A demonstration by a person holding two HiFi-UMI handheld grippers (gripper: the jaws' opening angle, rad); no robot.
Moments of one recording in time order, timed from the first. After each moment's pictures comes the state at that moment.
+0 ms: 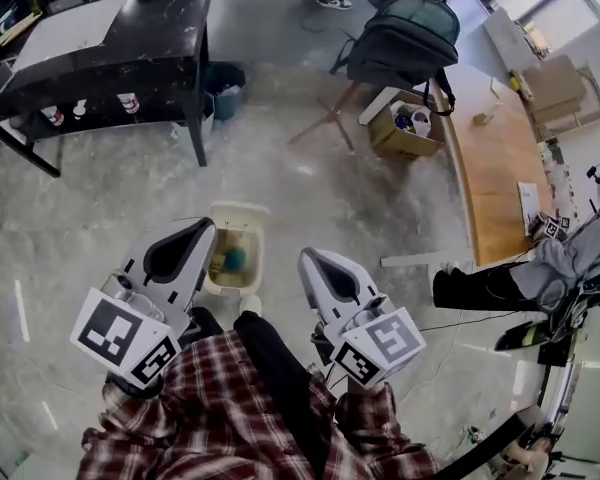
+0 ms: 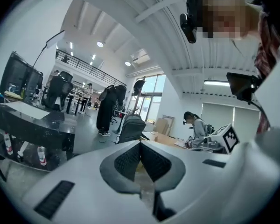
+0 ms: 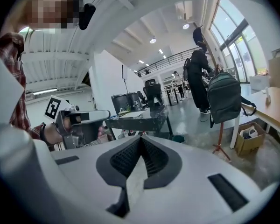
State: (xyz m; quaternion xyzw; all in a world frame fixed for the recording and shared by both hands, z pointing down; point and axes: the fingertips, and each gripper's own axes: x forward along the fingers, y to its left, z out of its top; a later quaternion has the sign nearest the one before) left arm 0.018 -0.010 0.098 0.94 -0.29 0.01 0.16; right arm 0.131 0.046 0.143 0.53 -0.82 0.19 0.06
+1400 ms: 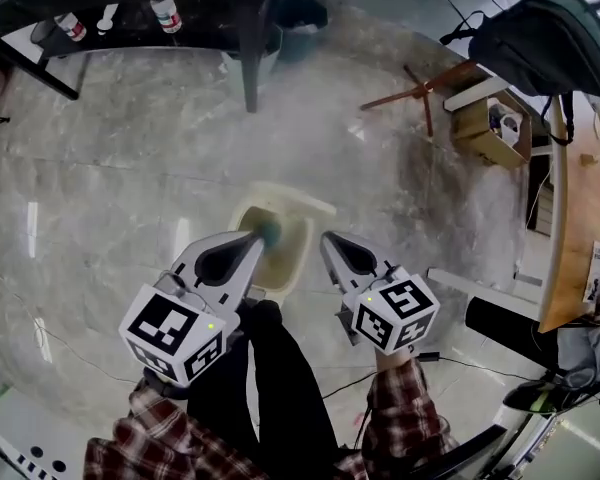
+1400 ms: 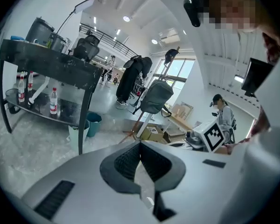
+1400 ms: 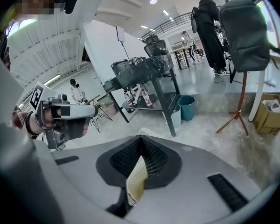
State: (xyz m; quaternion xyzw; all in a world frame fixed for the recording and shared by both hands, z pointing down) left arm 0.037 -0.075 0.396 0.88 -0.35 0.11 0.30; right arm 0.137 -0.069 0.455 0.41 -0.83 0.32 0.20
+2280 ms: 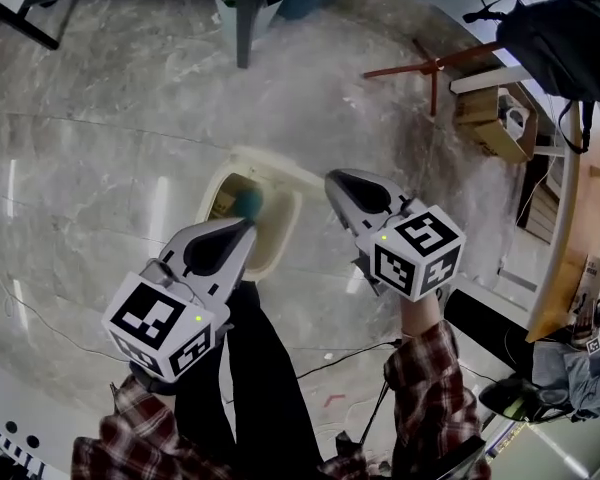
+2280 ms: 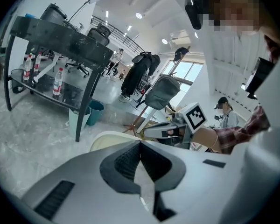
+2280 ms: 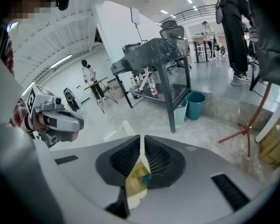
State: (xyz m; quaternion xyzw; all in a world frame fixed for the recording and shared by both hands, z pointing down) left arm 0.062 -0.062 0.474 0.86 -0.35 0.10 0.36; right arm 0.160 -0.124 0.514 0.32 -0.85 0.28 0.30
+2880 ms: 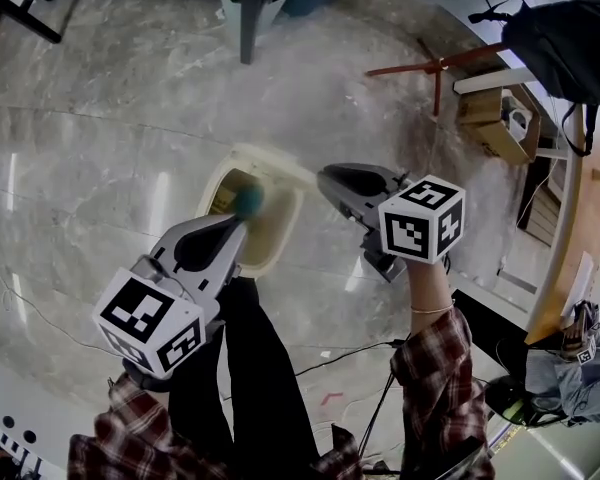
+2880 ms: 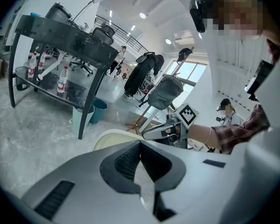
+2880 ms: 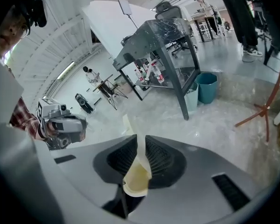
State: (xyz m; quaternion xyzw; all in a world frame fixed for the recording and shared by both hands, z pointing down) left arm 0.046 -0.061 0.481 0.85 -0.36 0.10 0.38; right arm 0.152 -0.124 0.539 0.24 -0.84 0.38 0.30
